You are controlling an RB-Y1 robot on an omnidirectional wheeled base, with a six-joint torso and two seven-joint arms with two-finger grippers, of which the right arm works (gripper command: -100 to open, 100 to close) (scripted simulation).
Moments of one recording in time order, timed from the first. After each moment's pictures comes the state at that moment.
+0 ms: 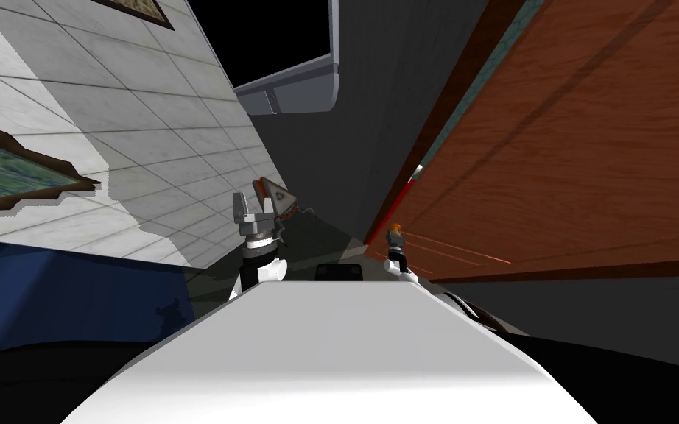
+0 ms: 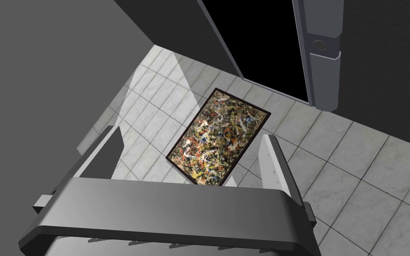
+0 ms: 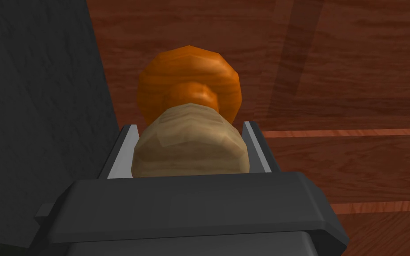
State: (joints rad) arm -0.06 -0.33 0.18 -0.65 -0.72 -0.86 -1.42
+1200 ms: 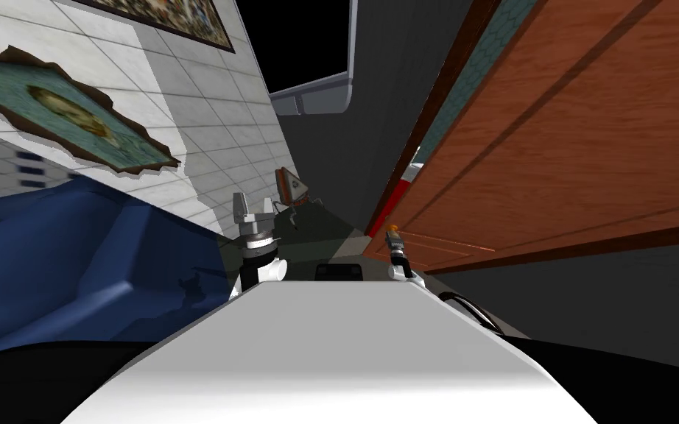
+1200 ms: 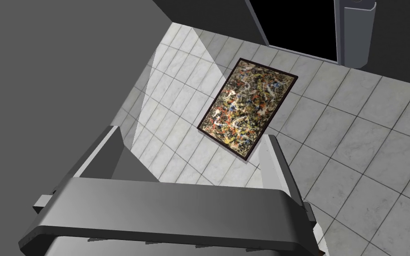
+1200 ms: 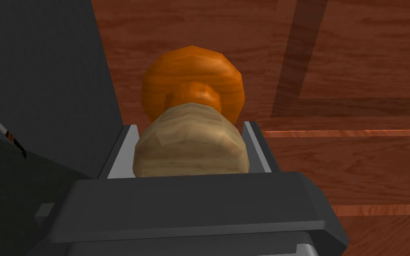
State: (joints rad) arm 0.00 -0.41 0.32 -0.70 -0.67 -0.90 -1.56
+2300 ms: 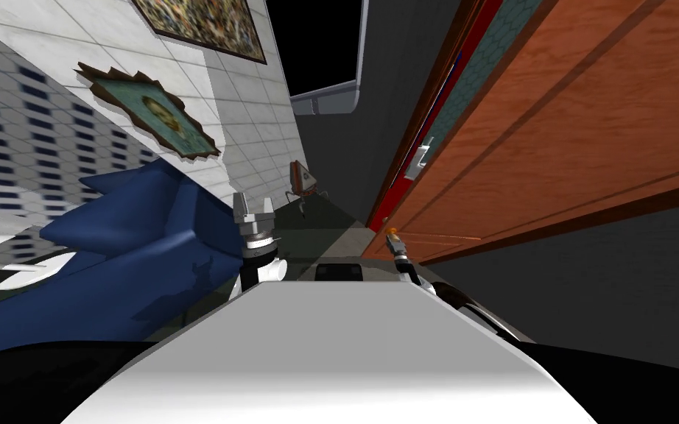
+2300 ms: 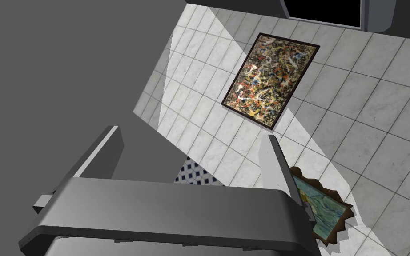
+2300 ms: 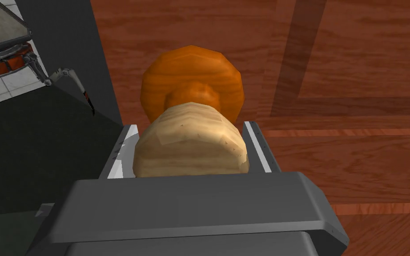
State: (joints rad) arm 0.06 -0.51 0.45 -0.72 -0.62 -0.99 -1.69
